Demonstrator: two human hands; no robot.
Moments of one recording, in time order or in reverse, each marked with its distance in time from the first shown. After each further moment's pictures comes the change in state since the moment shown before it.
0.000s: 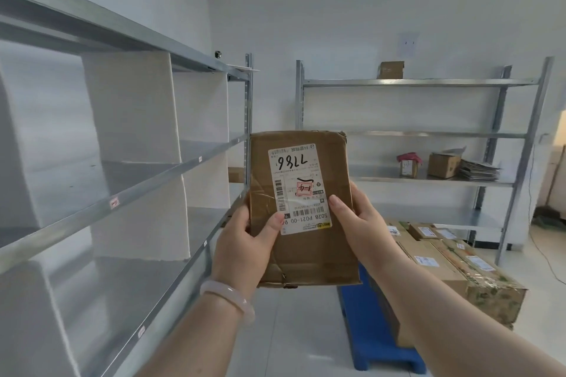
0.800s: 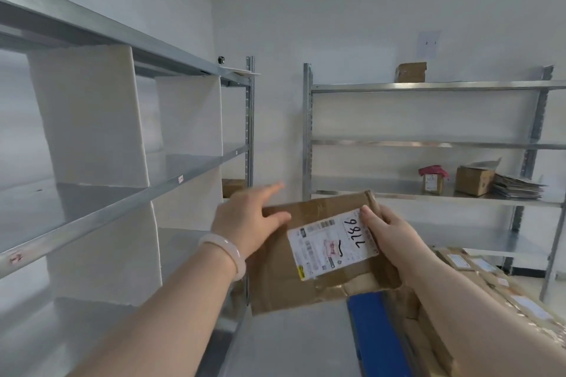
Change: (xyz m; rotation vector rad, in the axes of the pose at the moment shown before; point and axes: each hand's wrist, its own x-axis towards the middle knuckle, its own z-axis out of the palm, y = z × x) left_hand 0.217 -0.065 0.086 0.634 -0.218 0.248; right_hand 0.212 0.085 -0.063 -0.227 0.070 0.216
